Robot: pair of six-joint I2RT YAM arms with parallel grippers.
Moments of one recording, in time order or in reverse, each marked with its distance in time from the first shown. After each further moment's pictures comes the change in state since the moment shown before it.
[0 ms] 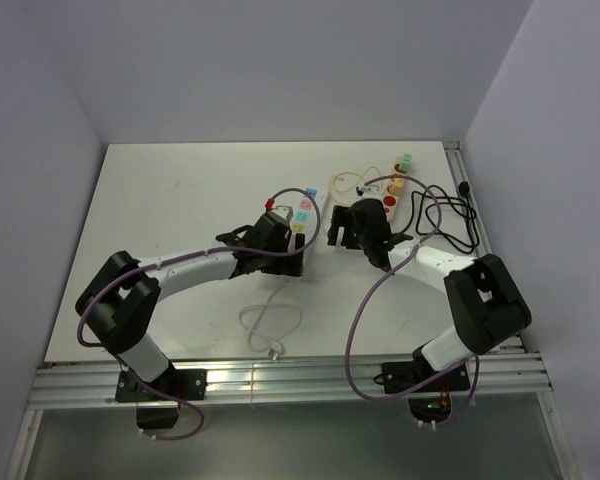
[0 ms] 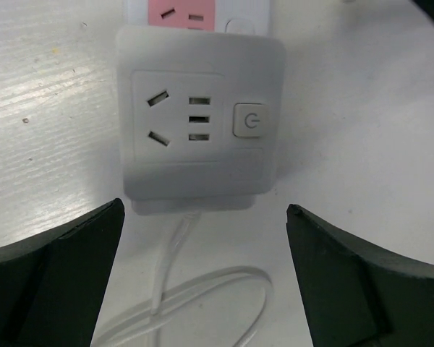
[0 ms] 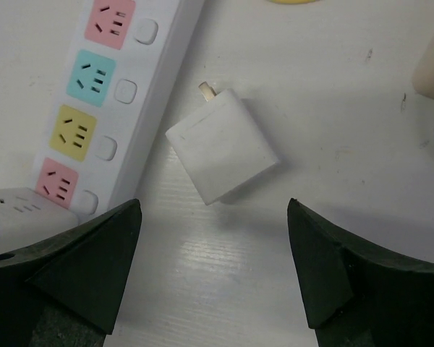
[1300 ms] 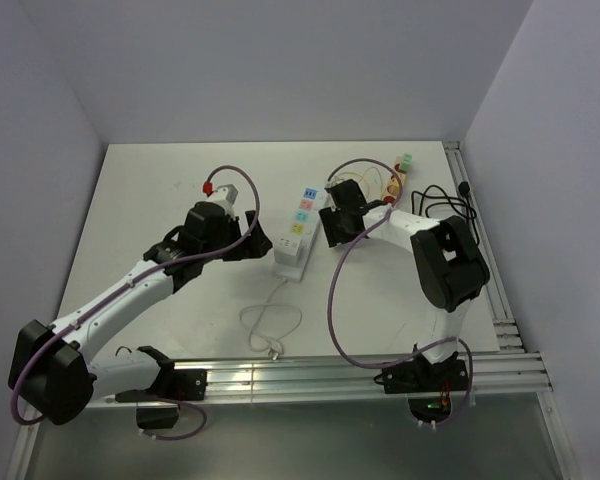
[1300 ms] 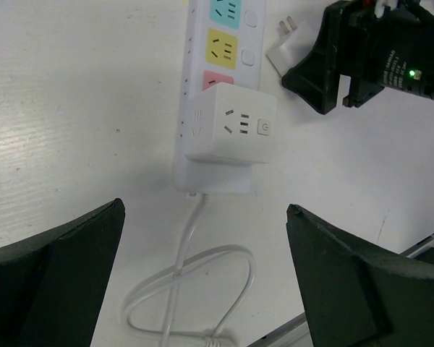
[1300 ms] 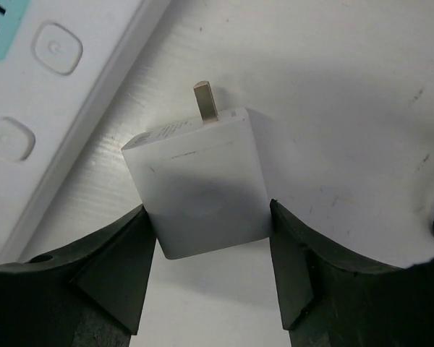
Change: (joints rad) left arm 0.219 -0.471 -0.169 -0.001 0.129 -0.019; right arm -0.002 0.369 0.437 -0.445 -0.044 -0.355
